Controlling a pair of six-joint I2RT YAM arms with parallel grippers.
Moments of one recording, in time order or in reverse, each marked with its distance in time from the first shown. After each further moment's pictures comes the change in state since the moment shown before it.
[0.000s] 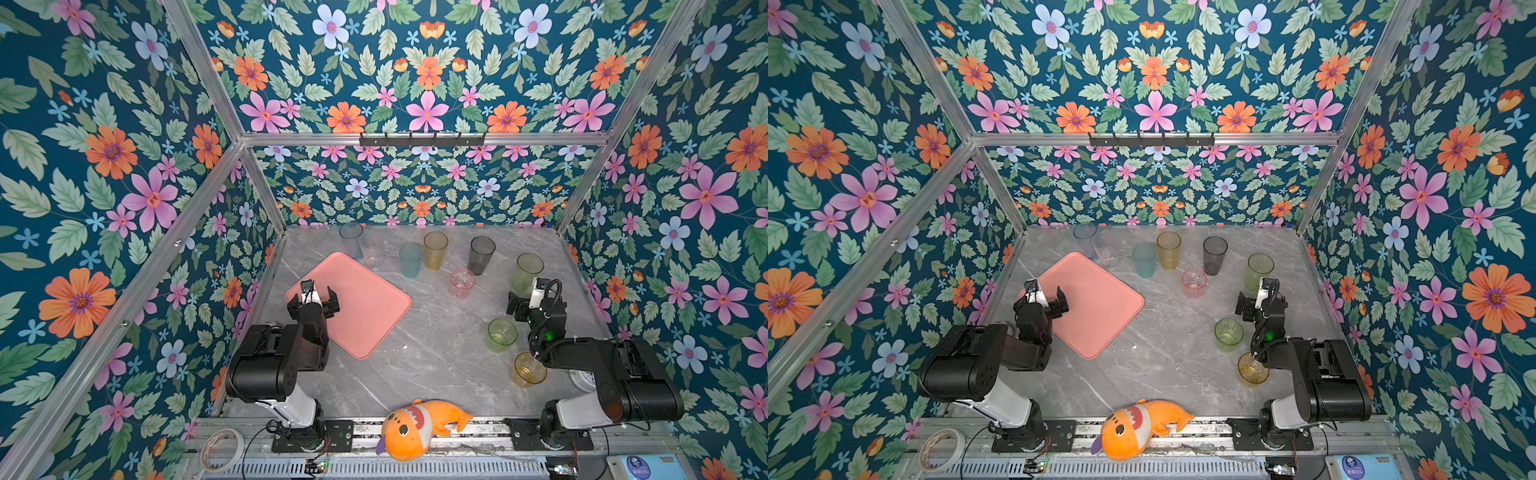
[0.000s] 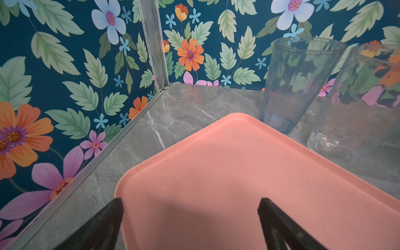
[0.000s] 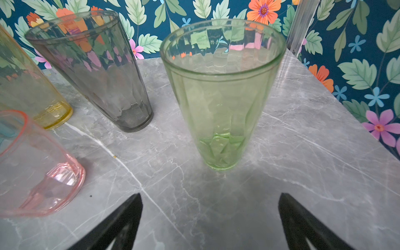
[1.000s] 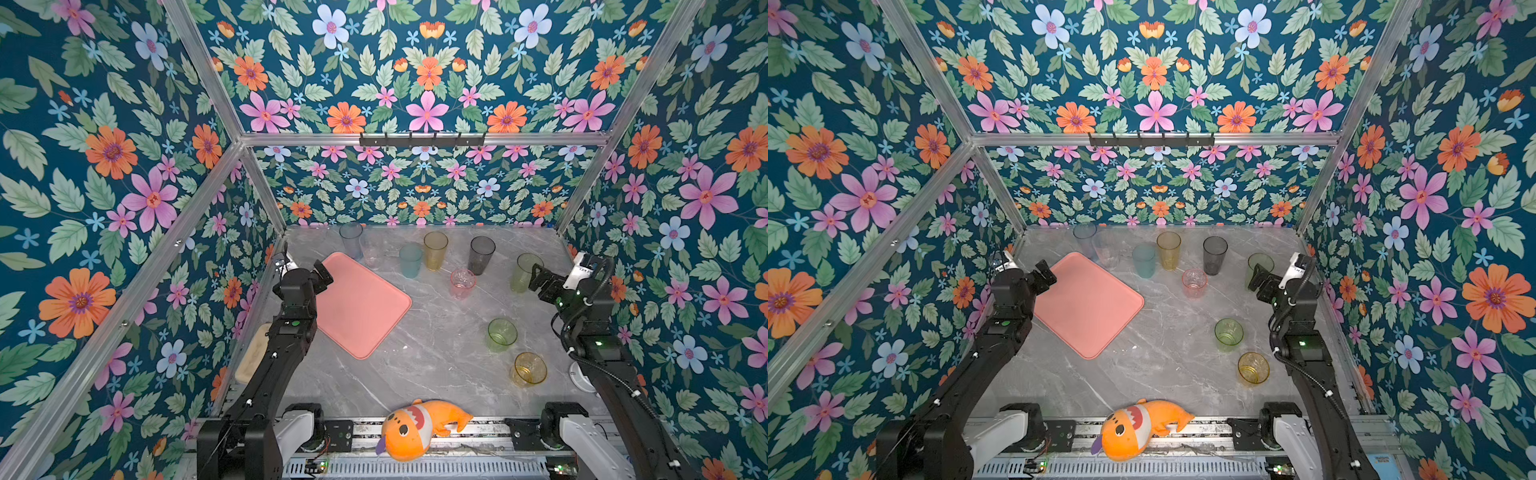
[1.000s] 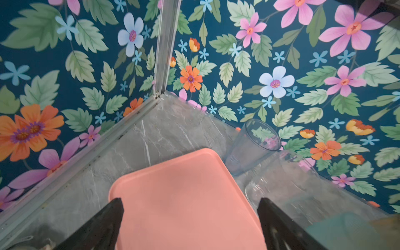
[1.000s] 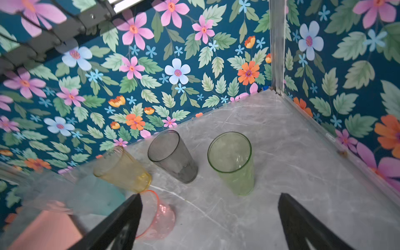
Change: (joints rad) left arm -0.024 -0.548 0.415 -1.093 0.043 -0.414; right arm -0.003 -0.661 0.431 -1.002 -0.021 0.346
